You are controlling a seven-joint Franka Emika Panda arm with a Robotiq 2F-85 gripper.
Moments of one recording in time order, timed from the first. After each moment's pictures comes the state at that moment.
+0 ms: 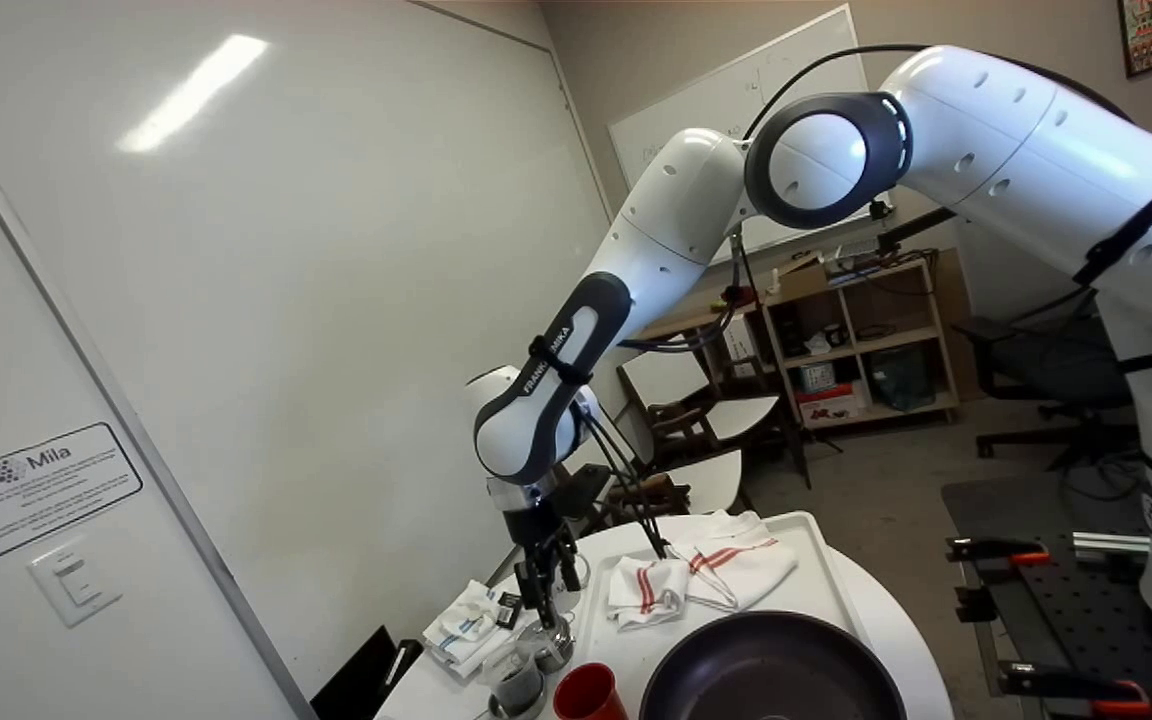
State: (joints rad) arm -0.01 0.69 0.04 -1.55 0.14 2.24 -0.17
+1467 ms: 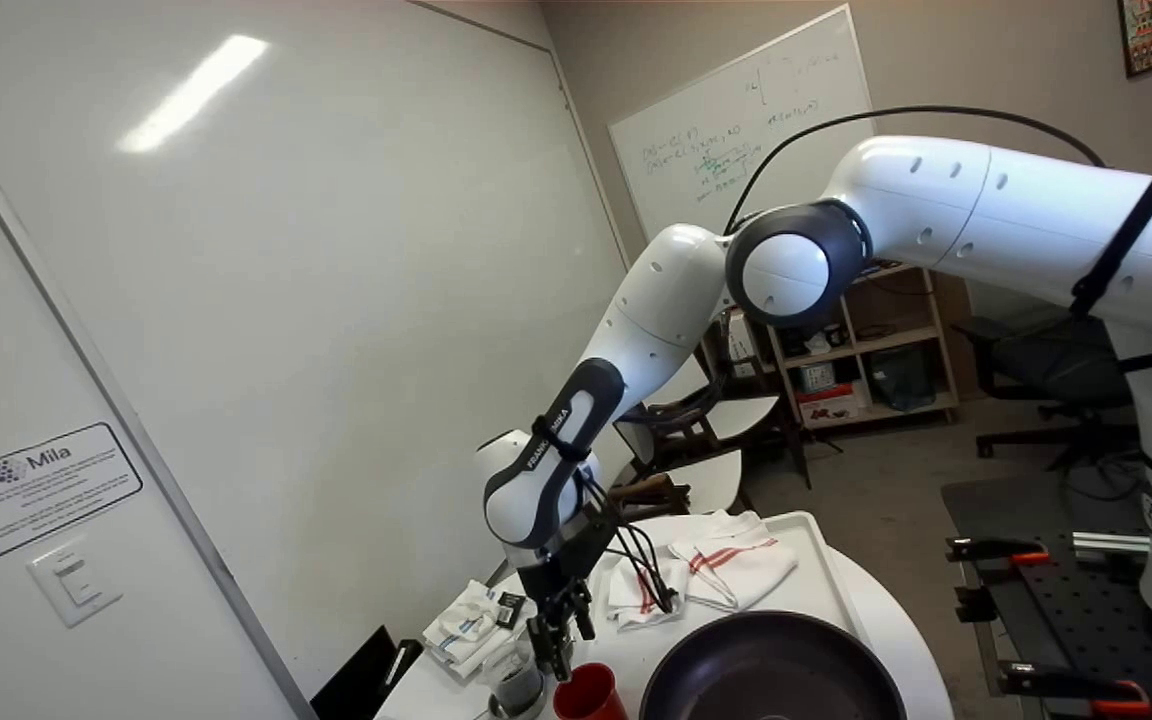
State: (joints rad) arm -0.03 0.97 0.05 -1.30 0.14 2.21 -0.13
